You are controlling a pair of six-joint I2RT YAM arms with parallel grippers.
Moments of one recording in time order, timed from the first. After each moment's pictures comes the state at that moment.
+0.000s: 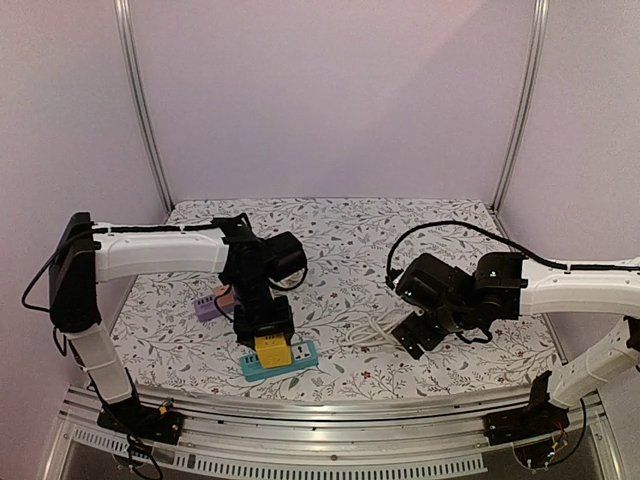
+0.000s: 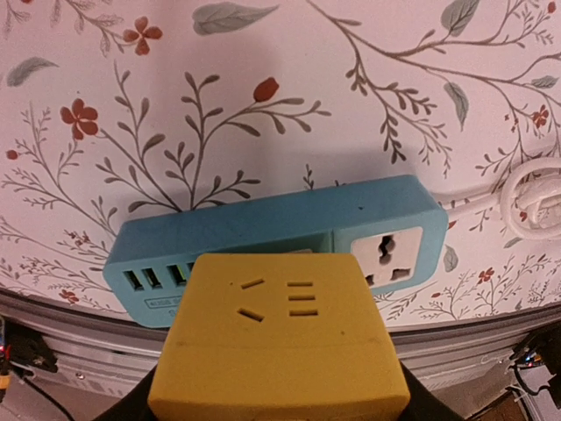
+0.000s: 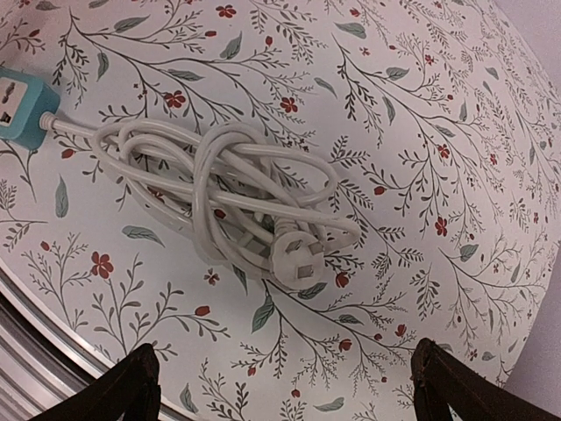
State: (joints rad) left arm -0.93 1.78 1.35 -1.09 0.16 -1.13; right arm 1.12 1.37 1.02 -0.83 0.43 0.32
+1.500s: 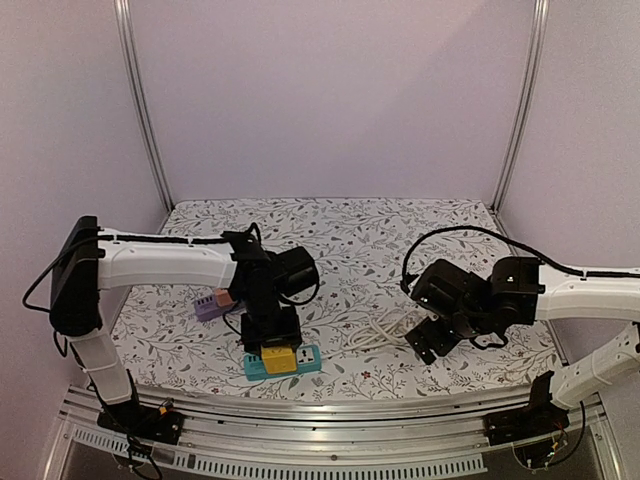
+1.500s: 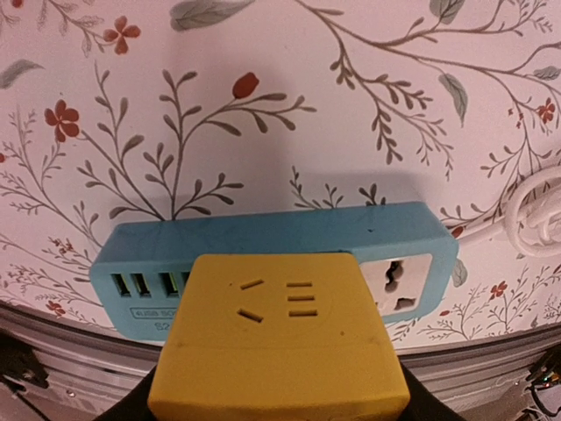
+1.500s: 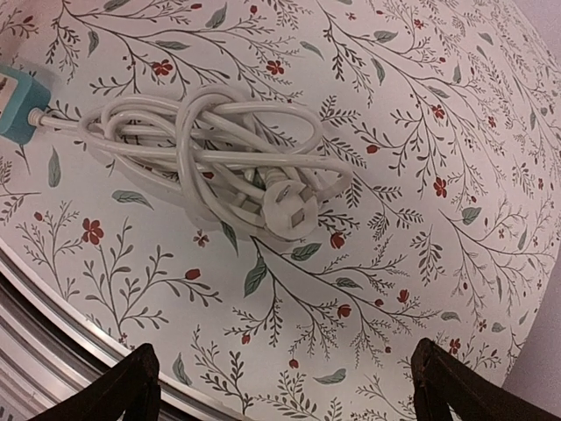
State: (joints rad) left arm -1.02 1.81 1.31 -1.01 0.05 -1.19; right arm 1.12 1.28 0.96 -0.88 0.41 0.37
